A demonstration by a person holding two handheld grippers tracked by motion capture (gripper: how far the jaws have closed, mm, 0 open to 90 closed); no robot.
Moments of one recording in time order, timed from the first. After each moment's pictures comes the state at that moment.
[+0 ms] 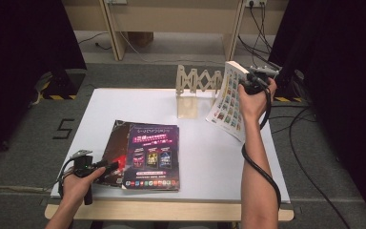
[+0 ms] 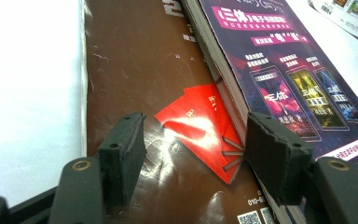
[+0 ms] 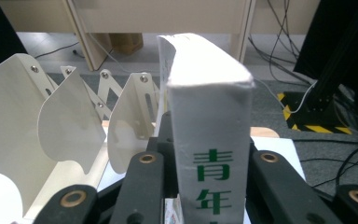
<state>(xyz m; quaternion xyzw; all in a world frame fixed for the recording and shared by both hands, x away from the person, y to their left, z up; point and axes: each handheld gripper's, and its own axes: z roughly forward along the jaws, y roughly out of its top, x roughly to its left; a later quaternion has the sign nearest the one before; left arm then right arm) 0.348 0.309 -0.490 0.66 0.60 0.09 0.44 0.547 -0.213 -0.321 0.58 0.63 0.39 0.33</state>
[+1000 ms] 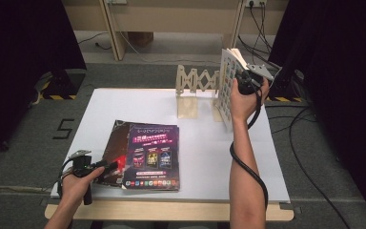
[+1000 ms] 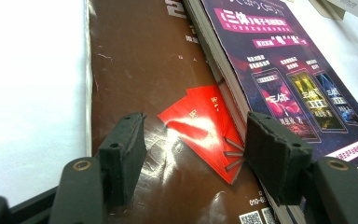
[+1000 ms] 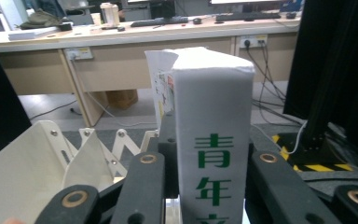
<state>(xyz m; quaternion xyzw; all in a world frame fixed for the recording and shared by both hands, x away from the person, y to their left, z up) 0.348 0.312 -0.491 0.65 0.61 0.09 0.44 0.537 -0.186 -0.315 0.56 0.55 0.46 0.40</state>
